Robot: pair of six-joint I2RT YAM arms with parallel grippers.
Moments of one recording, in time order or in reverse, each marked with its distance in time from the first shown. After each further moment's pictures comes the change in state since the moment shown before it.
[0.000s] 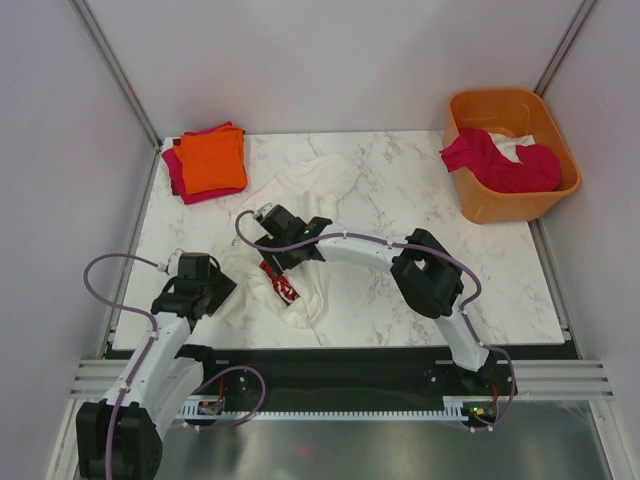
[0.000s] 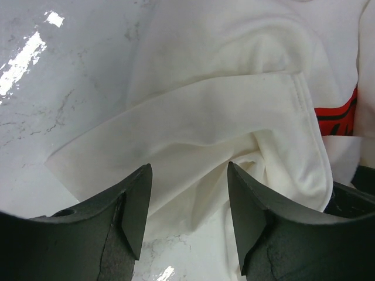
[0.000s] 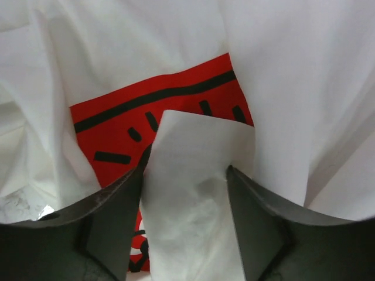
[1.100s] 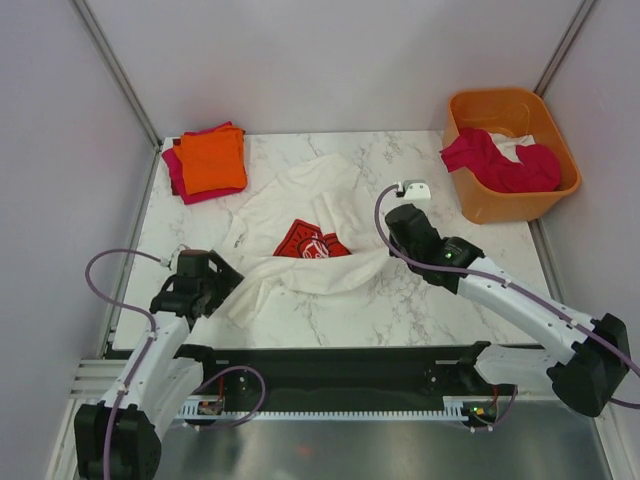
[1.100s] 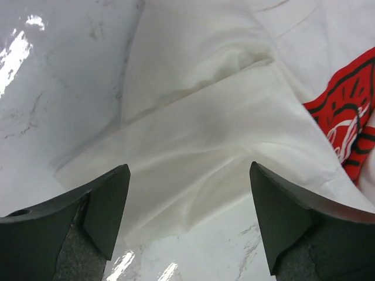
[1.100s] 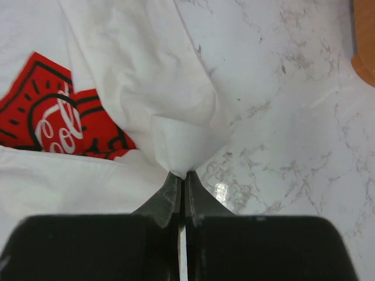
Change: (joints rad) left arm -0.003 -0.027 0.026 0.006 0.046 0.032; right arm -0.227 -1.013 -0.727 -0.003 0.458 0.165
